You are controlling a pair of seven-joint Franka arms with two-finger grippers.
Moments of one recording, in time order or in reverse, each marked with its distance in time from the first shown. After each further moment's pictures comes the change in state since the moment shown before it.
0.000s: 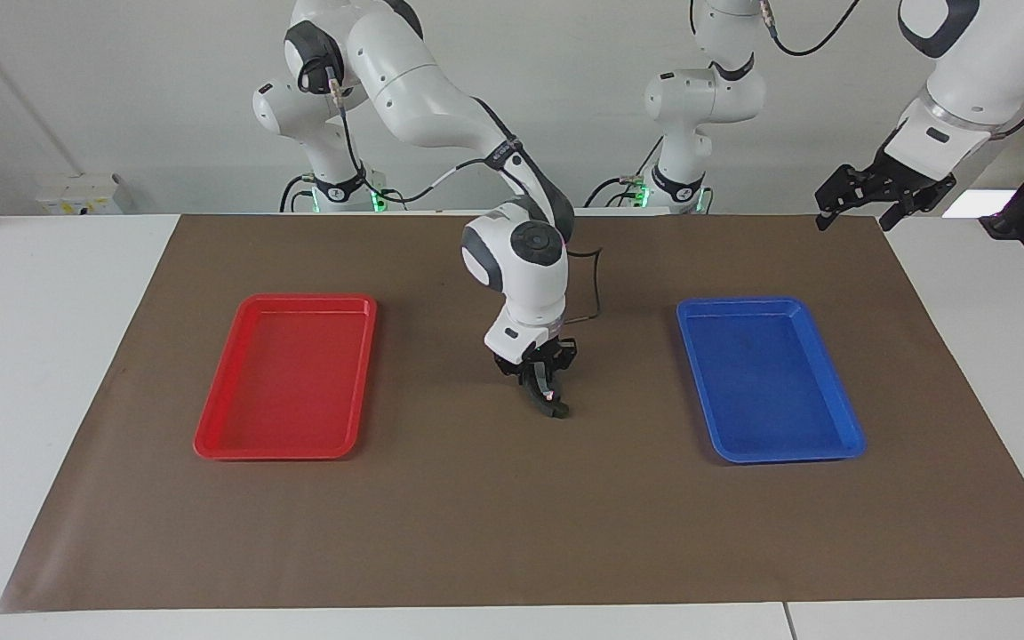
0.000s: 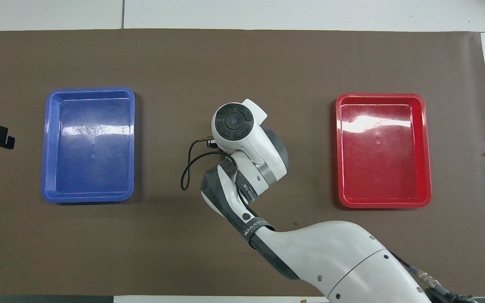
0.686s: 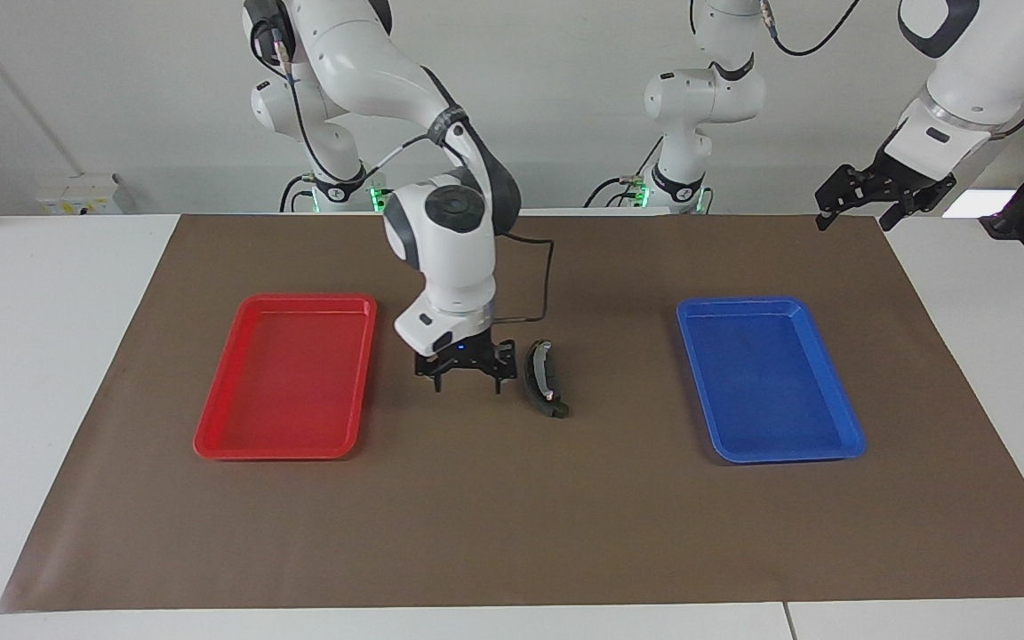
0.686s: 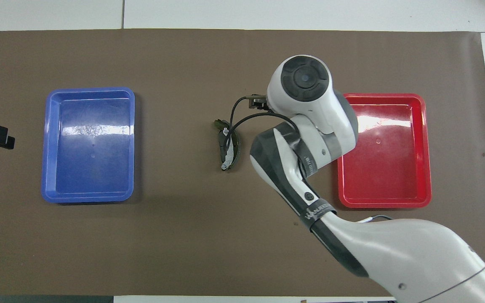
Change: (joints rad) left arm 0.000 0.000 0.000 0.000 0.000 0.000 0.000; right arm -0.217 -0.208 -0.037 -0.019 -0.092 -0.093 -0.003
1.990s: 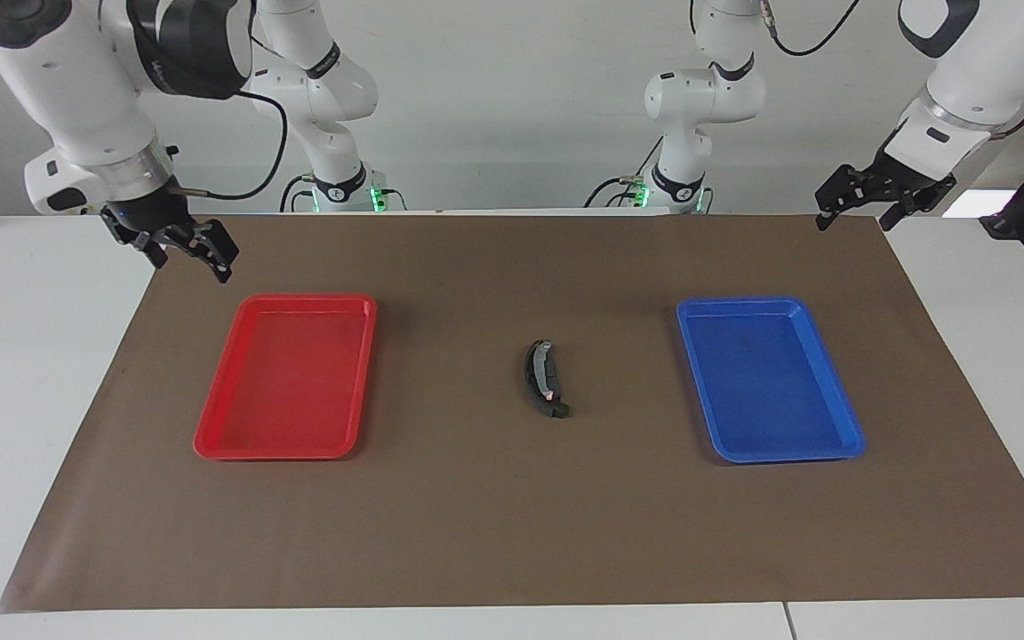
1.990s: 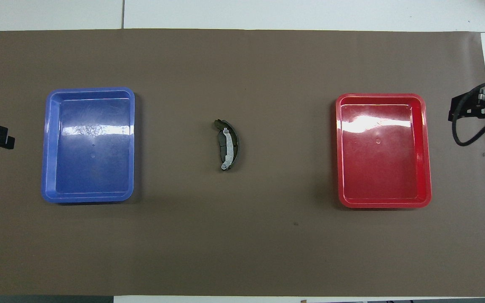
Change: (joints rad) left arm 0.000 0.000 0.000 0.000 0.000 0.000 0.000; right arm -0.450 -0.396 0.004 -0.022 0.024 -0.563 -0.359
